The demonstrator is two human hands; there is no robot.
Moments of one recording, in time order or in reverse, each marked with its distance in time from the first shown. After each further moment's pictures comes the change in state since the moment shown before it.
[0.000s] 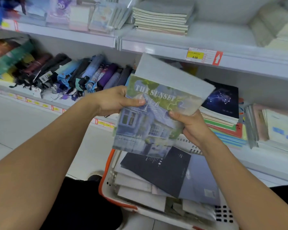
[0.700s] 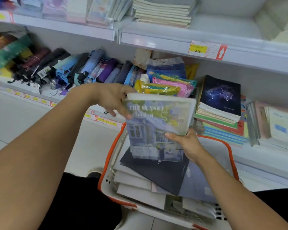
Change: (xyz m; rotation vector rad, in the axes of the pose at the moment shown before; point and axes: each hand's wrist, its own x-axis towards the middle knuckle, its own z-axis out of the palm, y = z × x) left_hand 0.002 0.009 -0.013 0.459 -0.013 -0.247; right_hand -0.021 0.066 -0.023 -0.271 0.125 0.116
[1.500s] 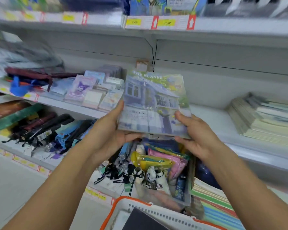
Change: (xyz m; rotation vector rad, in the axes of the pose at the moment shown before) left_hand -0.044 0.072 -0.053 -1.339 0.355 0.598; right_hand 0.038 -0.276 0.032 0.238 0.016 -0.112
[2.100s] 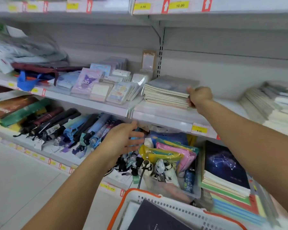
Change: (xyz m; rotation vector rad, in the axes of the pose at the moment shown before) left_hand 0.005 -0.038 -0.034 0.438 0.244 -0.157; right_hand 0.167 -0.014 -0.012 -0.451 0.402 -0.164
